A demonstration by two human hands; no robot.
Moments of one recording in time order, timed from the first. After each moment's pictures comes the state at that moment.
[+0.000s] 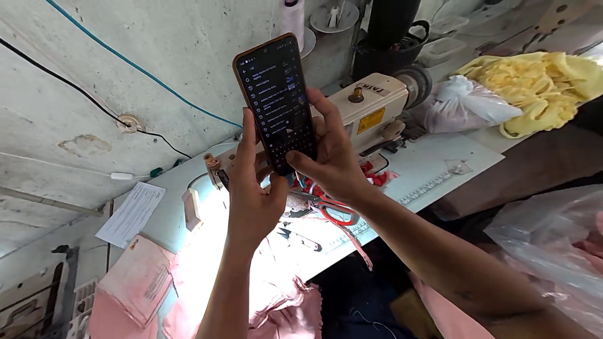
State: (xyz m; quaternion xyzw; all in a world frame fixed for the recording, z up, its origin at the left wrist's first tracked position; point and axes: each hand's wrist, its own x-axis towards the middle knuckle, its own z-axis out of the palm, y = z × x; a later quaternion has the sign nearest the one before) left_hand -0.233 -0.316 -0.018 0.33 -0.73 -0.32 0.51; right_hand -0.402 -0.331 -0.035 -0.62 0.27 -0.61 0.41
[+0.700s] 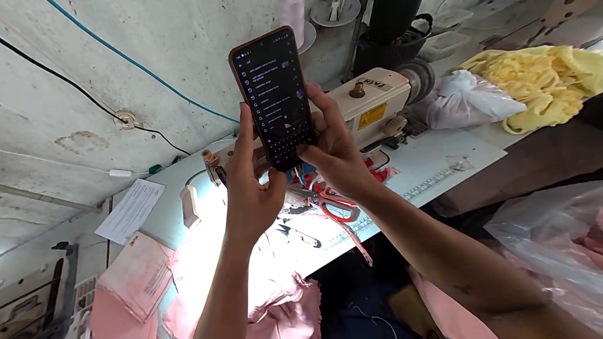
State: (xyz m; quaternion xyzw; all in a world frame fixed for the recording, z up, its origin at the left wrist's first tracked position) left_hand -0.233 -0.316 -0.016 0.34 -0.73 -0.33 0.50; right_hand -0.408 -0.341 -0.039 -0.62 0.23 -0.61 0.44
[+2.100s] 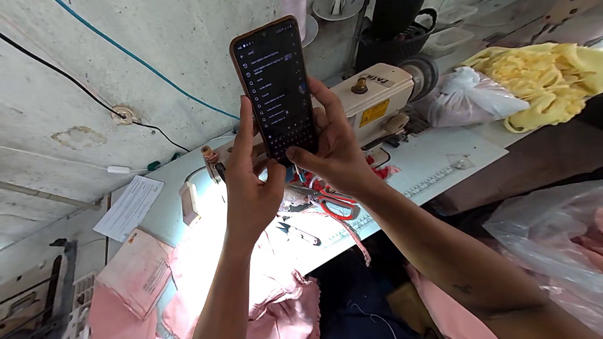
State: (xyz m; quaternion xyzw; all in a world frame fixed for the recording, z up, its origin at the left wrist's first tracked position) left_hand -0.235 -0.316 -0.016 0.35 -0.72 -0.32 0.51; right_hand -0.407 -0.344 -0.040 -0.63 0.22 -0.61 0.41
